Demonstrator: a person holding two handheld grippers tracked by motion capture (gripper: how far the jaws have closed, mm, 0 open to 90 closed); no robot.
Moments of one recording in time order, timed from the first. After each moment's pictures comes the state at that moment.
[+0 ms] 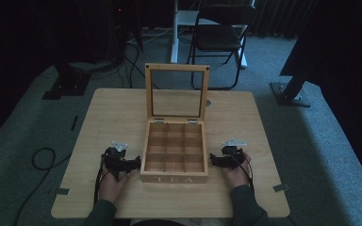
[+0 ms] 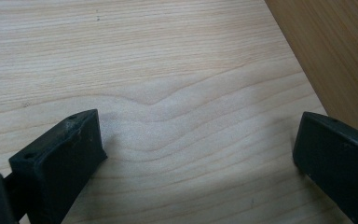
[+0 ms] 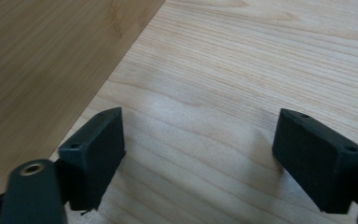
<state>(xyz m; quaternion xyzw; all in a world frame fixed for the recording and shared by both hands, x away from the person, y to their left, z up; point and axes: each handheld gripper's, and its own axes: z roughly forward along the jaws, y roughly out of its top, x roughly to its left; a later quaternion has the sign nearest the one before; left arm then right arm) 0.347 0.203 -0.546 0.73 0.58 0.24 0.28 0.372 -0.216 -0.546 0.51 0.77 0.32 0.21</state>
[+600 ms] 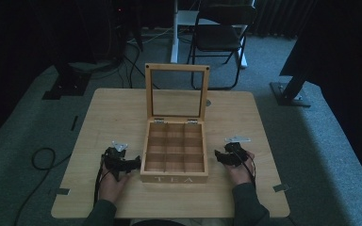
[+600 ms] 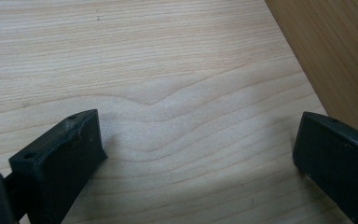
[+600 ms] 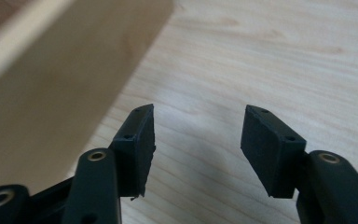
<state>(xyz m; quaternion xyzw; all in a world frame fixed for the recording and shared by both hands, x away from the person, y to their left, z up) 0.347 0.203 -0.546 0.73 0.58 0.24 0.28 0.367 -0.220 -0.518 0.51 0.77 0.32 0.19</state>
